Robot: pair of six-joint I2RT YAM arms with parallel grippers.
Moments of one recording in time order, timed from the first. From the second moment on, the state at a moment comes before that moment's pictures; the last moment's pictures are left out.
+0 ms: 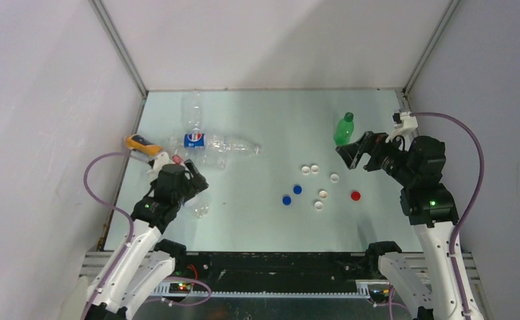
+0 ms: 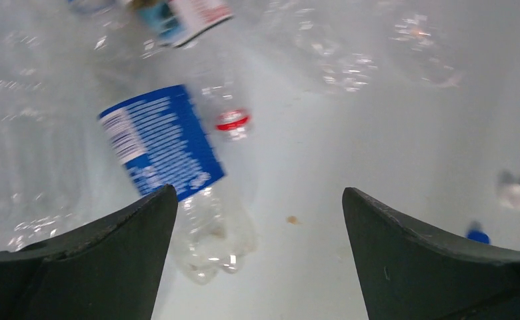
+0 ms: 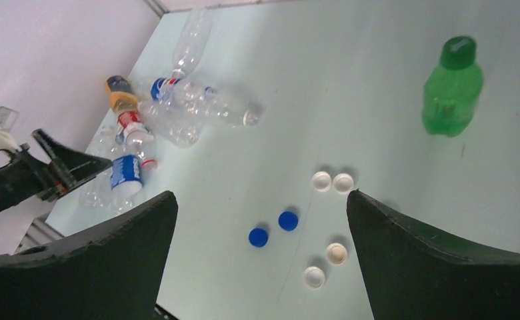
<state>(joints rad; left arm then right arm) -0.34 0.69 0.60 -0.59 -0.32 -0.69 0.09 0.74 0.99 -0.49 -0.41 0.35</state>
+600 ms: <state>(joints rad) -0.11 1.04 0.53 -0.47 -0.40 -0.82 0.20 0.69 0.98 -0.57 -0.44 0.30</state>
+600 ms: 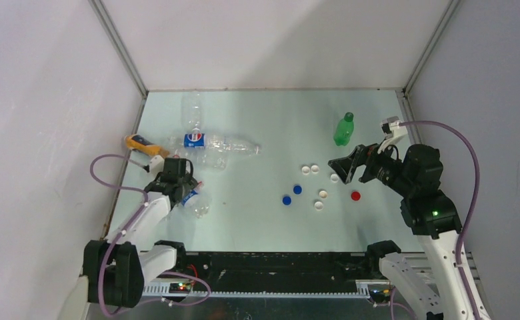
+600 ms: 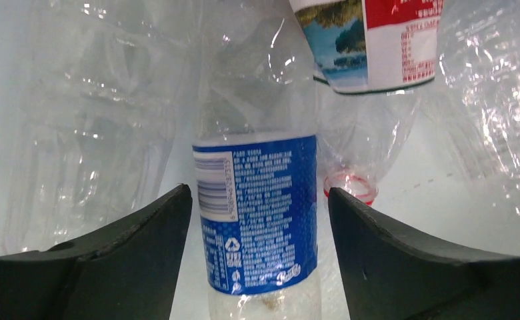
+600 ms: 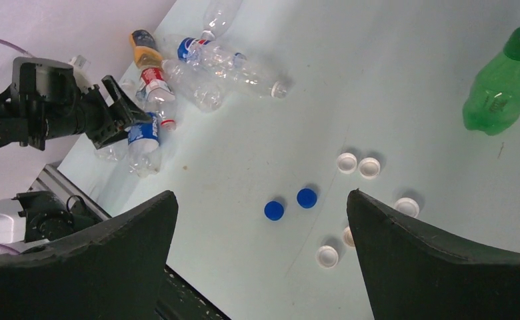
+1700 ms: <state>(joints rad) -0.08 1.05 0.59 -0.43 -0.30 -0.74 0.35 0.77 0.99 -0.70 -0.33 0.20</state>
